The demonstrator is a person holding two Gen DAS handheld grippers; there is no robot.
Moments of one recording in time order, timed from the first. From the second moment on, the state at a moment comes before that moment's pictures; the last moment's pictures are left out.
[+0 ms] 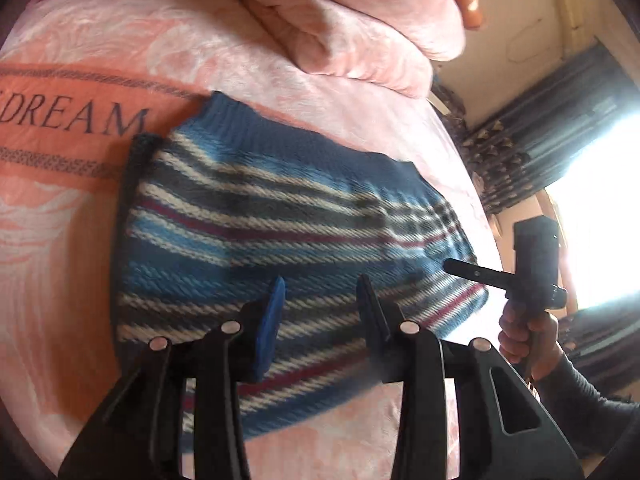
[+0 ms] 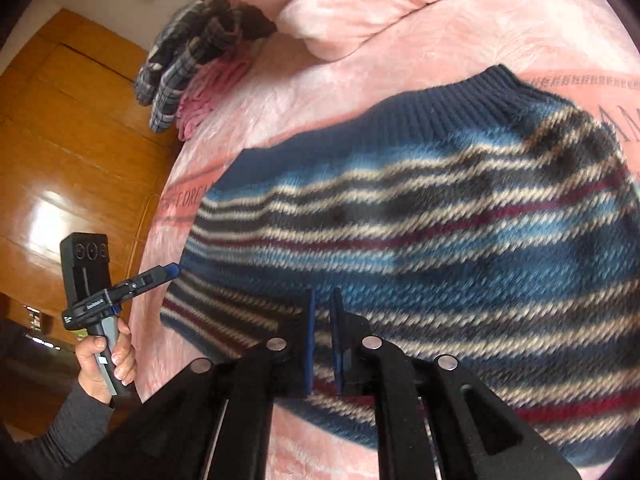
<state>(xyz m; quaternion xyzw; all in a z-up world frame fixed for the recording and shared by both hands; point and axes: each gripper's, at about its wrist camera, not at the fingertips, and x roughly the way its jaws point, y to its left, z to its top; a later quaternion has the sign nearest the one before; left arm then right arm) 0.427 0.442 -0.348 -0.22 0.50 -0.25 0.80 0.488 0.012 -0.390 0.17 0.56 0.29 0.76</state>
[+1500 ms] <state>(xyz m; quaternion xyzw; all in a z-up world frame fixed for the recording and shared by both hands) 0.491 0.570 -0.416 -0.38 0.59 -0.21 0.68 0.288 0.222 -0.394 -0.37 0.34 0.25 0.83</state>
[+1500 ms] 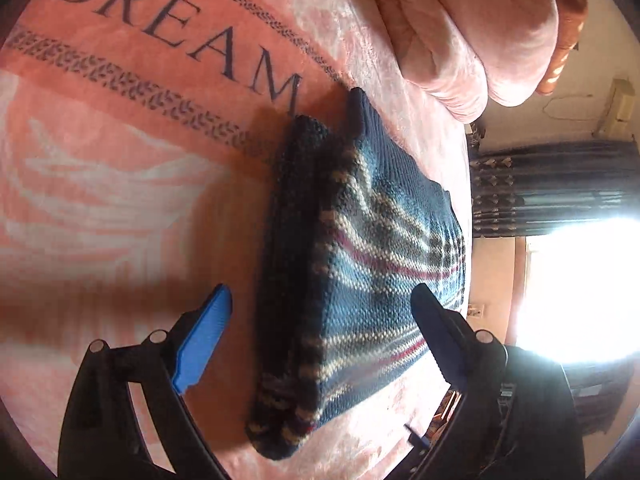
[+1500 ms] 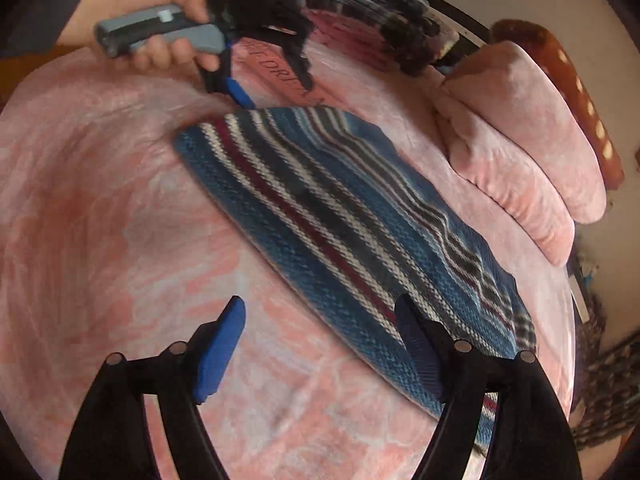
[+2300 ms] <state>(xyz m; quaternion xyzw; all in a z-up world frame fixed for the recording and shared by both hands) 0.581 0.538 -0.456 -0.41 0.57 -0.31 0.64 0.309 0.372 -0.466 -0.49 0.19 0.22 0.82</state>
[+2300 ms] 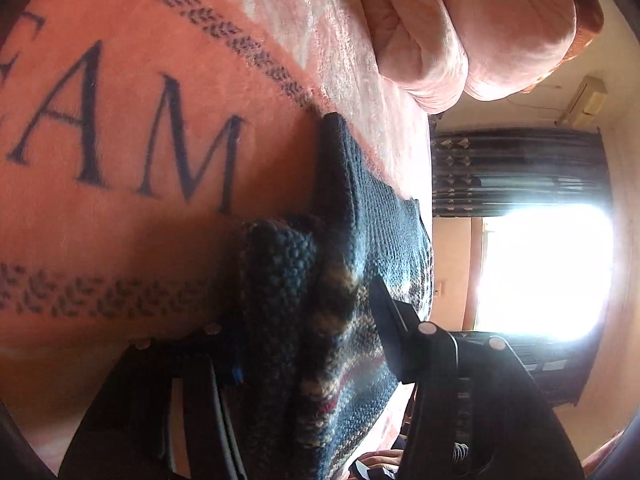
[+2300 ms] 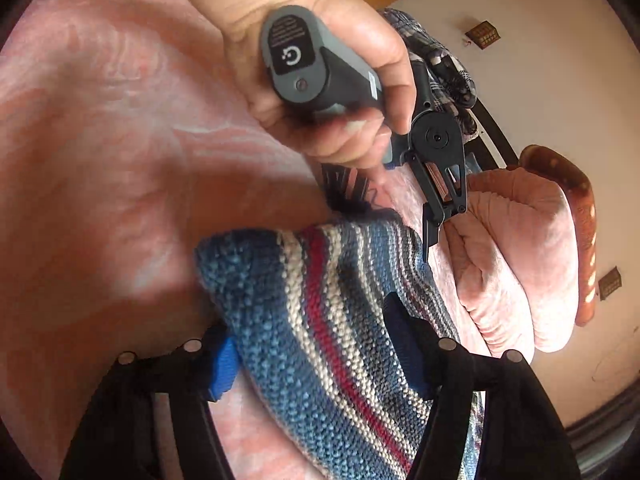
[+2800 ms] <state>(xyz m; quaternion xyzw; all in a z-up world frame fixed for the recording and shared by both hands) 0.590 0.536 -0.467 -0.40 0.58 -0.31 0.63 0.330 0.381 -0.468 -0.42 0.22 0.21 0.86</state>
